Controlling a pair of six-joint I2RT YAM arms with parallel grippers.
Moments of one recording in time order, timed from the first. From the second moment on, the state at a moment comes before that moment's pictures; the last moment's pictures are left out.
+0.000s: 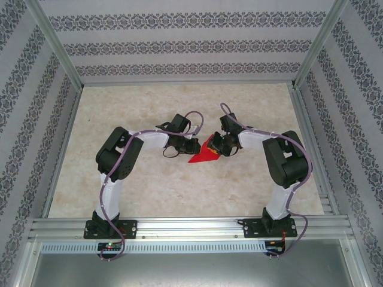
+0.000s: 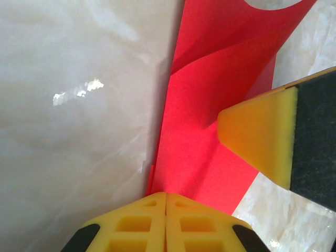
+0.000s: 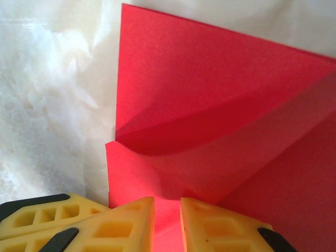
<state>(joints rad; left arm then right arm) -0.59 2.10 1.30 -0.24 0.56 -0.45 0.38 1.84 1.01 -0.28 -0.38 0.86</state>
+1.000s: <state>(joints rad) -0.59 2.10 1.31 -0.26 0.56 -0.42 0.40 1.87 1.05 -0.23 -0.39 0.86</state>
